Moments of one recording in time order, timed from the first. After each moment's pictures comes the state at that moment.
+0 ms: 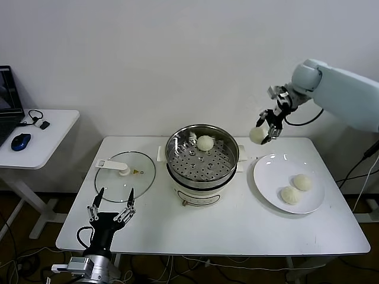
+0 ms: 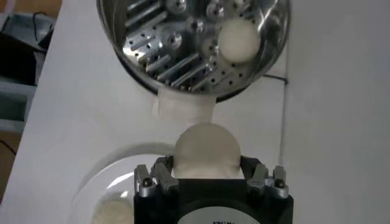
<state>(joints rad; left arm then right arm) 1.73 -1.55 -0.59 -2.18 -0.05 -0.04 0.07 0.72 0.96 -1.48 0.89 0.58 -0.04 -1.24</state>
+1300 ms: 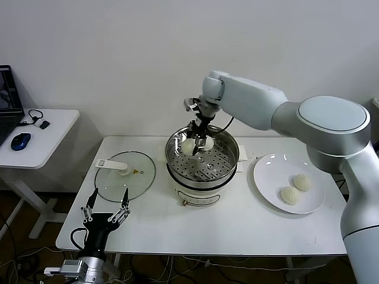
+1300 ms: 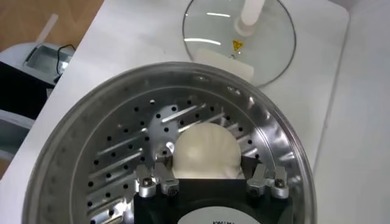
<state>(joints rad) 1.75 -1.55 -0.61 -2.20 -0.07 -0.05 0.06 0.52 1.45 -1.42 0.64 0.60 -0.09 -1.22</state>
